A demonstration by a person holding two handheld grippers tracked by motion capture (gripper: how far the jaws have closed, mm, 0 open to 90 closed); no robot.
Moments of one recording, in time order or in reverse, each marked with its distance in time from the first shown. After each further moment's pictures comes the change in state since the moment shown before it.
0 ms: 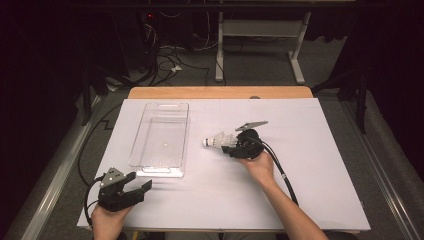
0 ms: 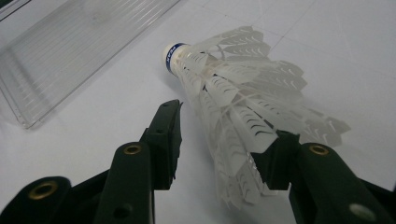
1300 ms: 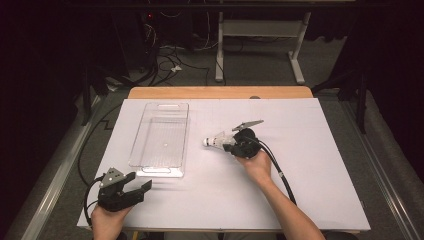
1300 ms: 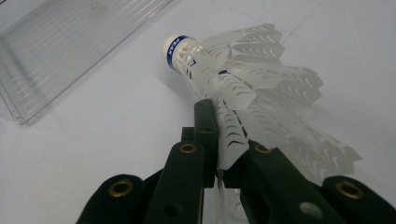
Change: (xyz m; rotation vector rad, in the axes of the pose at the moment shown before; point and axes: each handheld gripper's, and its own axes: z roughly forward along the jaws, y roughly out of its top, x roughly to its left) left arm 0.001 0.000 -0.001 -0.003 -0.003 0.000; right arm 0.004 0.004 0.005 0.035 -0.005 -0.021
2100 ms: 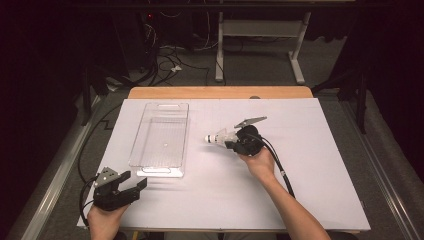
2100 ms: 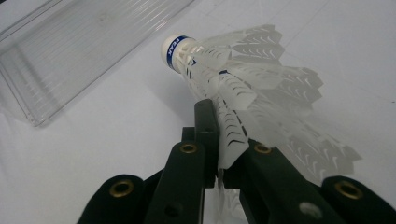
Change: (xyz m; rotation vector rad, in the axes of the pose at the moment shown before) left arm 0.008 -0.001 -0.005 -0.024 0.033 -0.032; right arm 0.000 0.009 -0.015 -0.011 -0.004 -0.028
